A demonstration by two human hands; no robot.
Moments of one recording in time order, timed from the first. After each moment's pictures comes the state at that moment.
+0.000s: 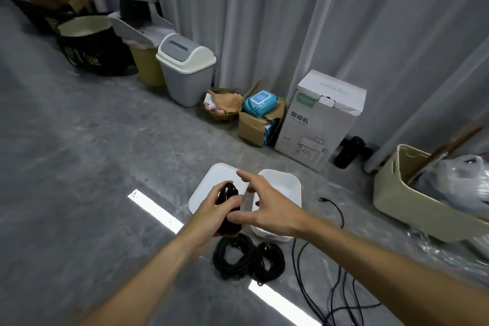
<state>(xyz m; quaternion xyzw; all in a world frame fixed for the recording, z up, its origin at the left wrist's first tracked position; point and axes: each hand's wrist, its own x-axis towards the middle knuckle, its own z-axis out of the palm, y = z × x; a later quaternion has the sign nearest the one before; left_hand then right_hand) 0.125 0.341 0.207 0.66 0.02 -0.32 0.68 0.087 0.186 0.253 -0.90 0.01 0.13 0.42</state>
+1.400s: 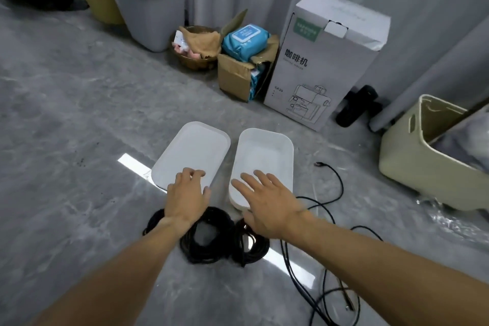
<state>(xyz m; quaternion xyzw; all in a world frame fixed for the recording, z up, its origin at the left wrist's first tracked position) 0.184 0.276 -0.003 0.96 -0.13 -0.13 0.19 0.101 0.104 0.088 -0.97 -0.10 0.22 -0.02</state>
